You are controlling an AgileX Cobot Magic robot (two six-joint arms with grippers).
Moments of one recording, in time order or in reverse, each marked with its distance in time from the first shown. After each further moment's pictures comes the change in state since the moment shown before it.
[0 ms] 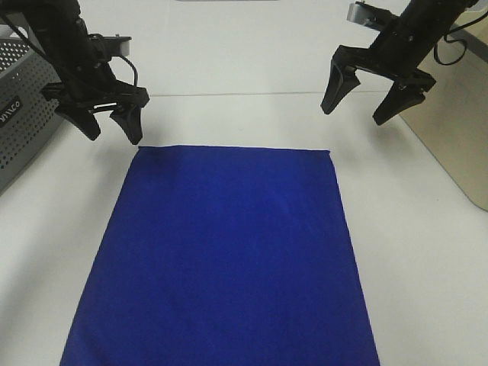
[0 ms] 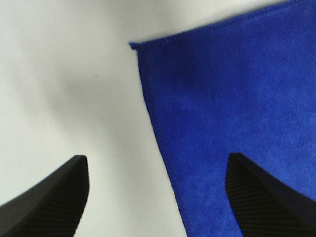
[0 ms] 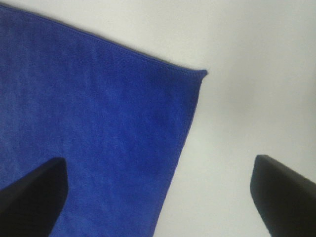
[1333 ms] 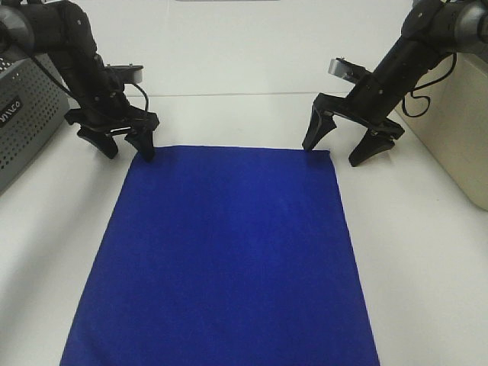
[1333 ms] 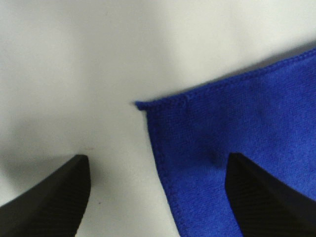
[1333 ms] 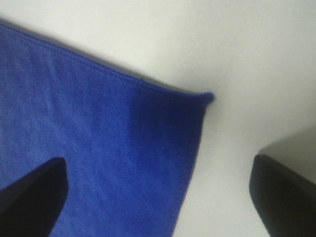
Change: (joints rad) left arm 0.022 0.186 -0.120 -0.065 -0.049 0.081; right arm 0.000 0.194 -0.020 0.097 -0.062 -0.032
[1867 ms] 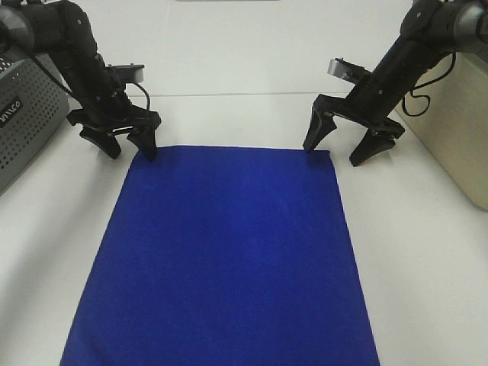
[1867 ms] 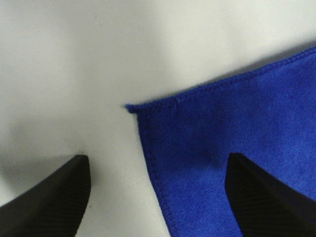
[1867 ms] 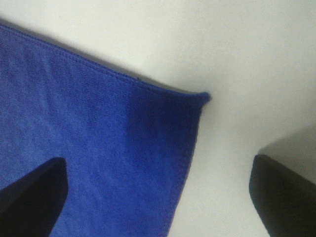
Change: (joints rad) left arm 0.000 0.005 -0.005 -0.023 0.001 0.003; right arm 0.000 0.000 -0.003 -0.020 -0.005 0.000
